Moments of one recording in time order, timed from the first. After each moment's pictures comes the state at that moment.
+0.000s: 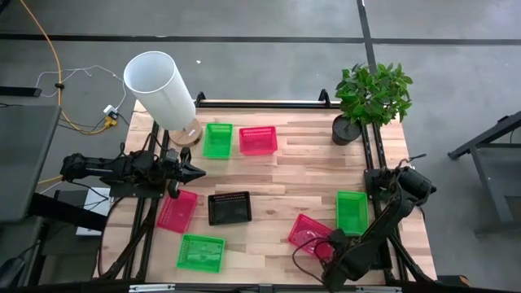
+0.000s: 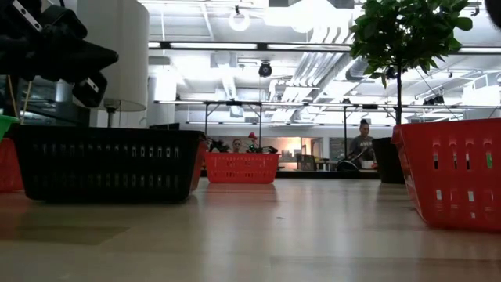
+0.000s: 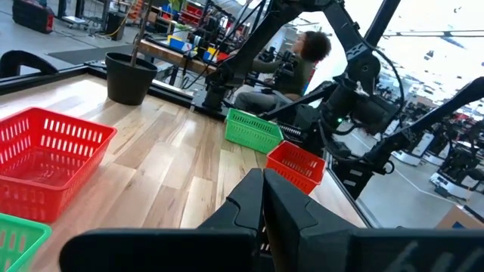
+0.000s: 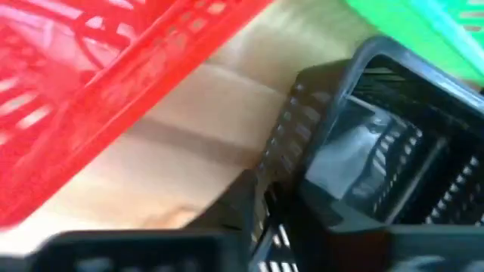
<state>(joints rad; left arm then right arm) 0.04 0.03 0.01 0.01 -0.01 -0.36 0.91 1.95 1.38 -1.14 -0.18 2.03</state>
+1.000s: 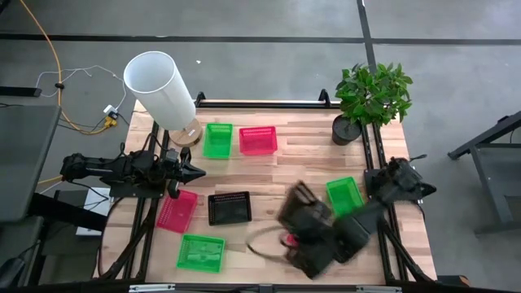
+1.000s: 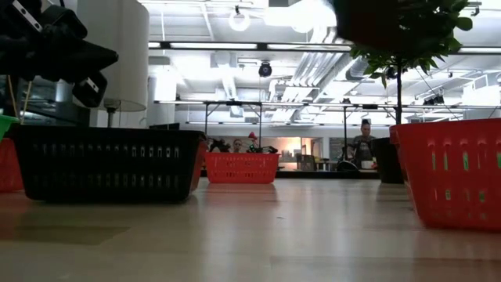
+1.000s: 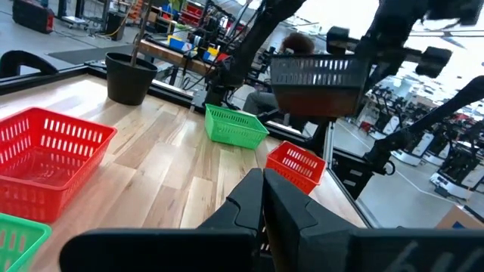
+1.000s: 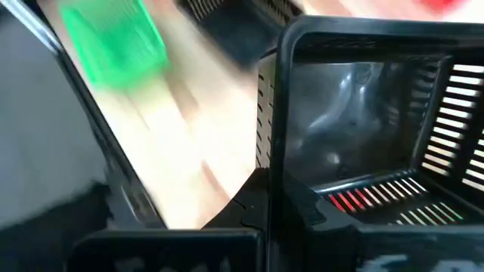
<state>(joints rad) 0.04 0.03 0.01 0.01 -0.01 -0.36 0.68 1.95 2.08 -1.36 0.48 1.23</state>
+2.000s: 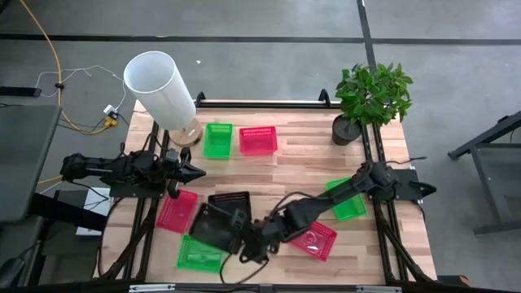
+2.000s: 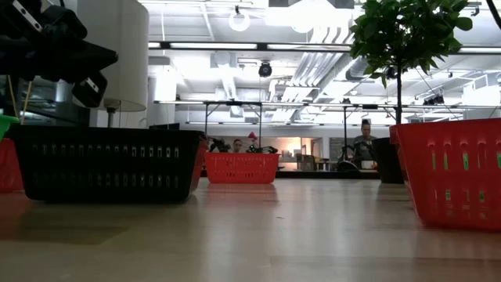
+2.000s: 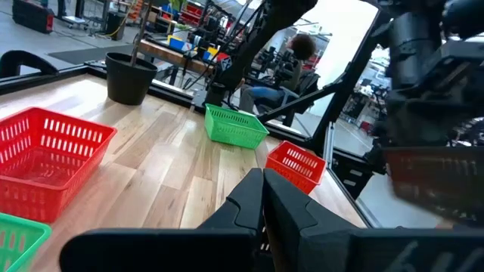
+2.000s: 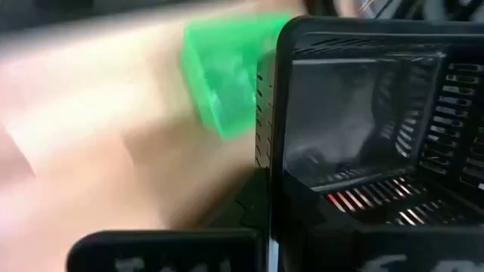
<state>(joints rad) 0.04 0.03 0.01 0.01 -0.01 -0.36 0.45 2.16 2.08 -0.74 0.23 -0.87</state>
